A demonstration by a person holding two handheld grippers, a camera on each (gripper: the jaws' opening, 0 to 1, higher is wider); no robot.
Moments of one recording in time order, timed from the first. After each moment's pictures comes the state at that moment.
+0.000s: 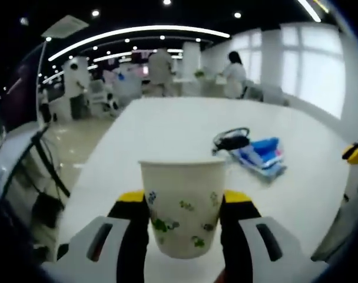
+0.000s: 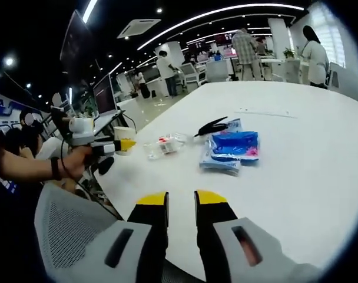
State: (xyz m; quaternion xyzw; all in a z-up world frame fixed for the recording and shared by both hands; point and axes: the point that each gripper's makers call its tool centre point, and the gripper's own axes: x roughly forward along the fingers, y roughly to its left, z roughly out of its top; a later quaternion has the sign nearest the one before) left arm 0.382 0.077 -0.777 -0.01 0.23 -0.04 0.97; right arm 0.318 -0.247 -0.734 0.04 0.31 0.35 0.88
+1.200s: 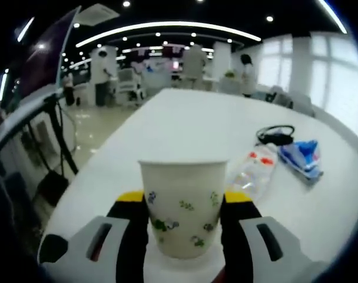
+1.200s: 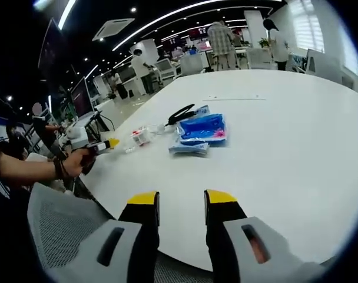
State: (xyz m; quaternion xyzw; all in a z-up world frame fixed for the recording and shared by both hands) left arm 0.404 0.125 -0.822 -0.05 0.24 0.05 0.97; right arm 0.314 -0.296 -0.753 0.05 0.34 0.28 0.90
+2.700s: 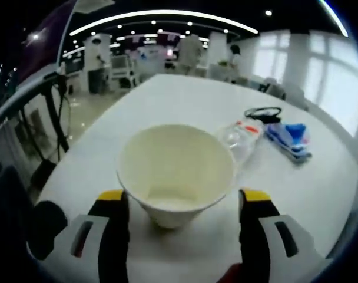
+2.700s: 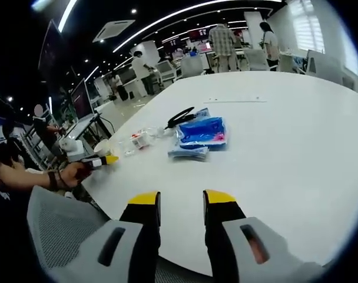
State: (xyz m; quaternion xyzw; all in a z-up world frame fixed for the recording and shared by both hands) left arm 0.372 0.097 -0.841 -0.06 0.28 0.01 0.96; right arm 0.326 -0.304 -0.752 0.05 0.33 0.28 0.90
